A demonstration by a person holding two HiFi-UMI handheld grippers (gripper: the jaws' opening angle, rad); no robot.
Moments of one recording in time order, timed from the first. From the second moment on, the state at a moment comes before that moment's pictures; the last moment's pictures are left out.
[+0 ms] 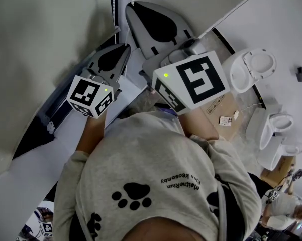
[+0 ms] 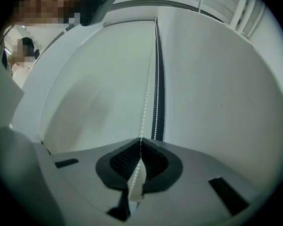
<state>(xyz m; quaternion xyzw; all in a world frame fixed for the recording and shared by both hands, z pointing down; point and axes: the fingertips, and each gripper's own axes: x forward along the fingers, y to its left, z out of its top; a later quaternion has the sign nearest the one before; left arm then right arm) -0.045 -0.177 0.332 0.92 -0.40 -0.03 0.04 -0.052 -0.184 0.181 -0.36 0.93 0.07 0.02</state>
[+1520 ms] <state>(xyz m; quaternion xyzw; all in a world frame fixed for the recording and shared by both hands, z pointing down) -0.043 -0.159 0.539 0.90 -0.42 0.10 0.11 -0.046 -0.171 0.385 -0.39 0.92 0.00 -0.07</state>
